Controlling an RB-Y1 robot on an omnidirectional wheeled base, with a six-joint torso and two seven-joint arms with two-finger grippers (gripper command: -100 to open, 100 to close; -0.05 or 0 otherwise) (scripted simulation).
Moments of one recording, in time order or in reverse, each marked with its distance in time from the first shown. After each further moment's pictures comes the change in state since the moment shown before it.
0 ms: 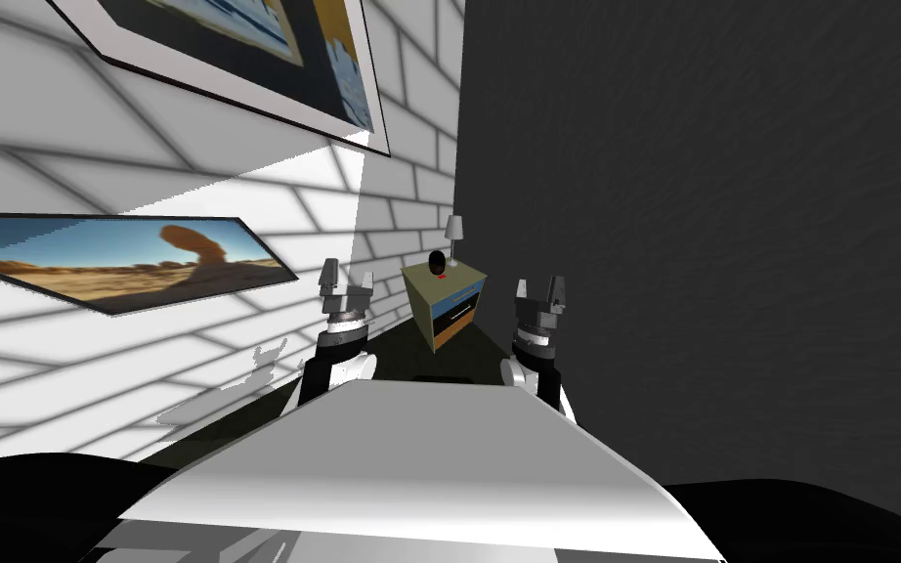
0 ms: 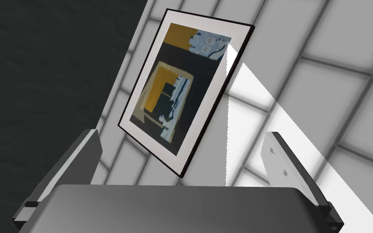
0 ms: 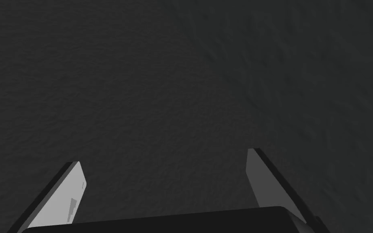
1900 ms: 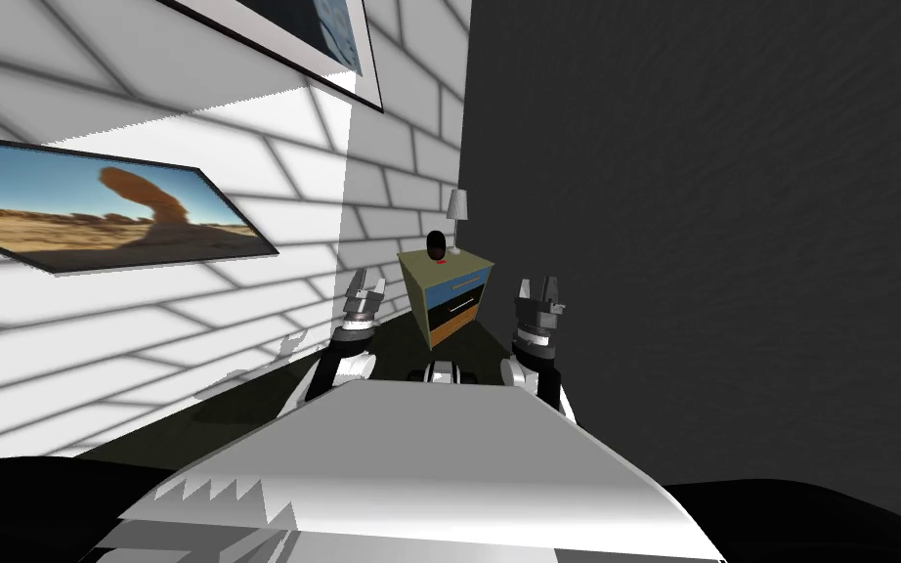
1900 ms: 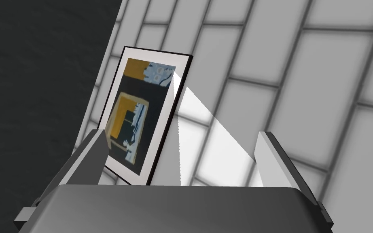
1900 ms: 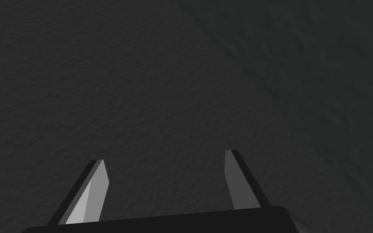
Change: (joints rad) left arm -0.058 0.179 -0.003 0.140 0.038 -0.014 -0.015; right arm 0.000 0.000 0.000 0.000 0.000 0.000 0.000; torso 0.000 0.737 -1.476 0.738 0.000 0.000
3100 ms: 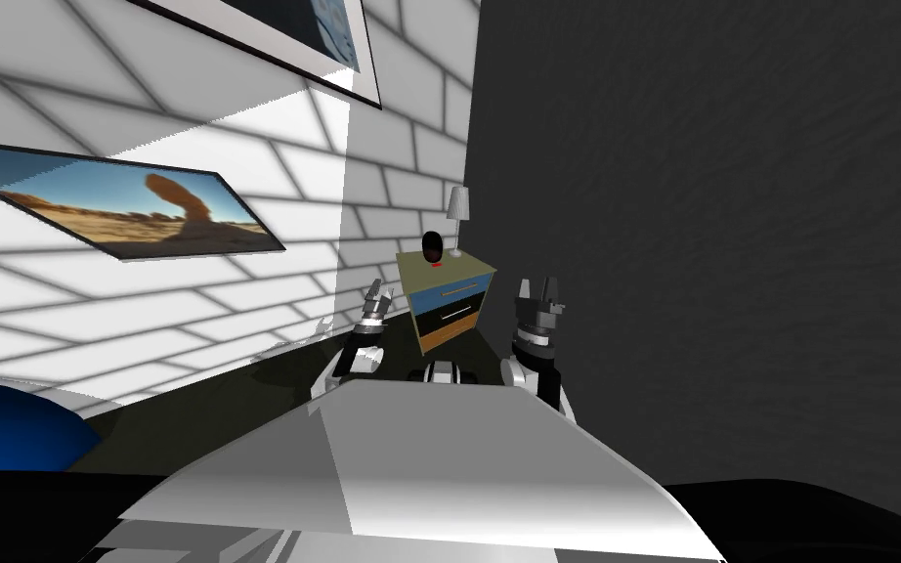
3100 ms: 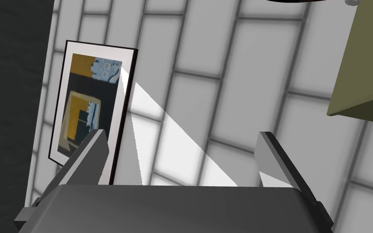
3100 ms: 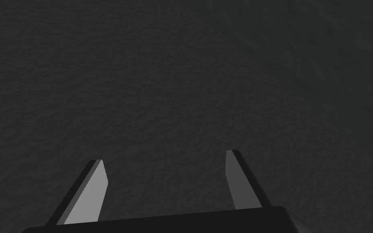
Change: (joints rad) left arm -0.138 0.040 0.012 0.319 0.091 -0.041 -0.022; right arm 0.000 0.000 0.000 0.000 0.000 0.000 0.000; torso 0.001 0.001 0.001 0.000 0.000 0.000
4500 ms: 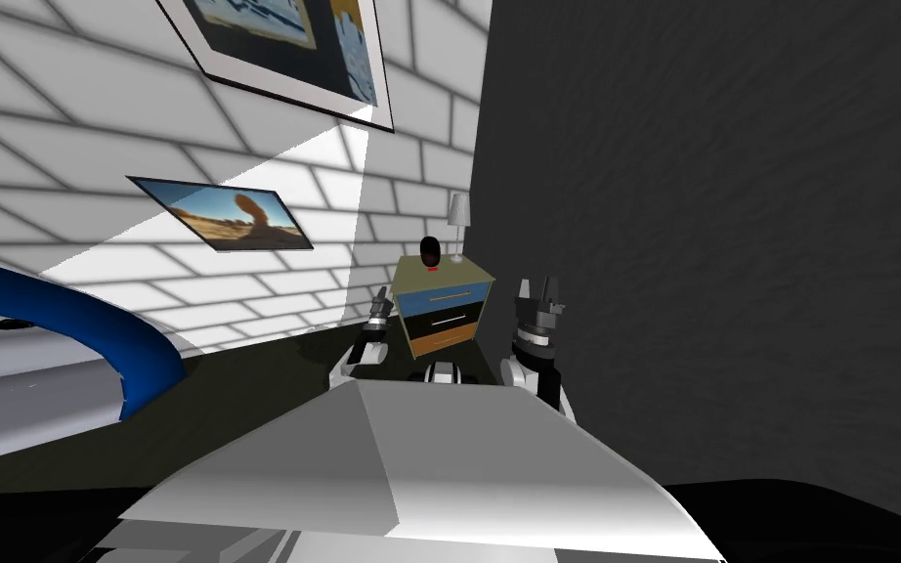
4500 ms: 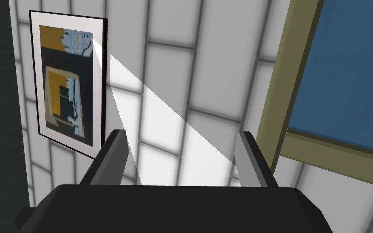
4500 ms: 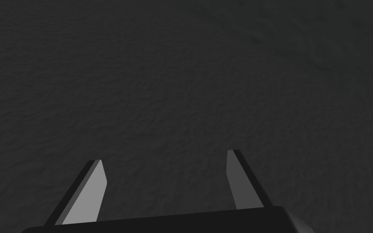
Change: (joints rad) left arm -0.142 0.015 0.021 0.321 0.104 -0.061 -0.029; right arm 0.000 0.000 0.000 0.000 0.000 0.000 0.000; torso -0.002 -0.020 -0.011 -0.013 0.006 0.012
